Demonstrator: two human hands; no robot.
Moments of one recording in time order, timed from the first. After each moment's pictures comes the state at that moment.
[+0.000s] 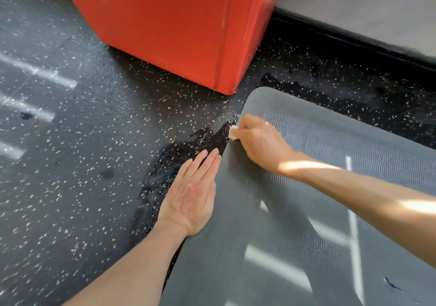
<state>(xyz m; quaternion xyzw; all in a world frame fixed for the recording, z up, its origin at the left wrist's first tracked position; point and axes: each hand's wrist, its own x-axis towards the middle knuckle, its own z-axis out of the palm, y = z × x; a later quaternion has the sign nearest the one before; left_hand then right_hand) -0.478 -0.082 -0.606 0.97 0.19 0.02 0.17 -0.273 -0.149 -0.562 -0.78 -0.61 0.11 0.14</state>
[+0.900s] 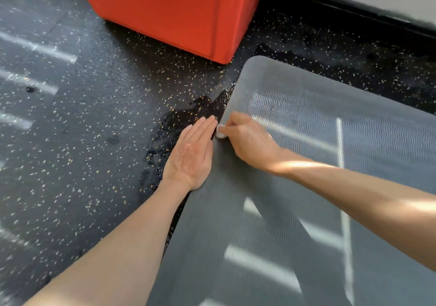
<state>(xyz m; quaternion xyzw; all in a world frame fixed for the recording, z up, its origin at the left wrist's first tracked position) -0.480 -0.083 -0.601 0.95 0.21 0.06 0.24 -0.342 -0.181 -0.568 -0.78 -0.60 0.09 0.18</state>
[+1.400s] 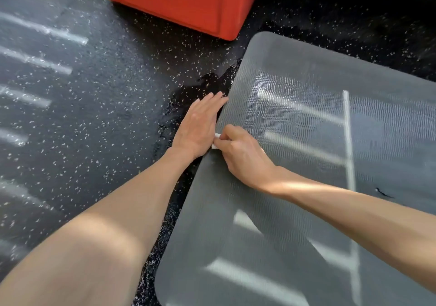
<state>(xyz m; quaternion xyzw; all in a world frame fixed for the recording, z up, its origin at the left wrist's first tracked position) -0.478 -0.075 -0.600 0.95 0.18 0.06 0.26 -0.422 -0.216 -0.573 -0.76 -0.60 0.10 0.22</state>
